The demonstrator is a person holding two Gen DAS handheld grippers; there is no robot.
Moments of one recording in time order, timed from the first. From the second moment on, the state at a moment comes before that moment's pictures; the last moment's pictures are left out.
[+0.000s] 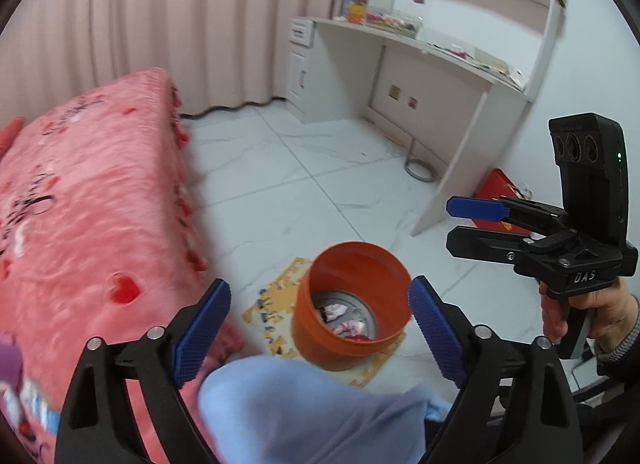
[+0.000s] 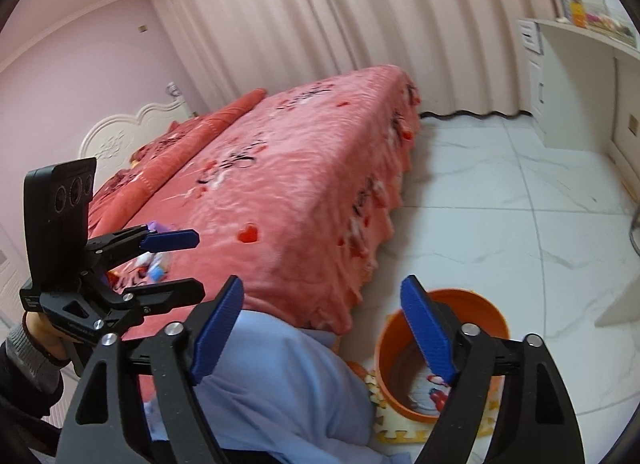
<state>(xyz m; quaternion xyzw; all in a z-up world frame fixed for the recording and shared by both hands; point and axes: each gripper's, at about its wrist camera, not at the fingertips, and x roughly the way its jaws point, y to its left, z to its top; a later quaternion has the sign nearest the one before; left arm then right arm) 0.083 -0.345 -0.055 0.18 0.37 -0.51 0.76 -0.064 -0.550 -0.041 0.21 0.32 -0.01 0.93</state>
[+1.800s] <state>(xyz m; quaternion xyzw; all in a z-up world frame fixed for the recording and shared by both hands) 0.238 -0.020 -0.077 0.05 0.41 -0.25 0.88 0.182 -0.204 -0.060 0.03 0.37 0.22 0.90</state>
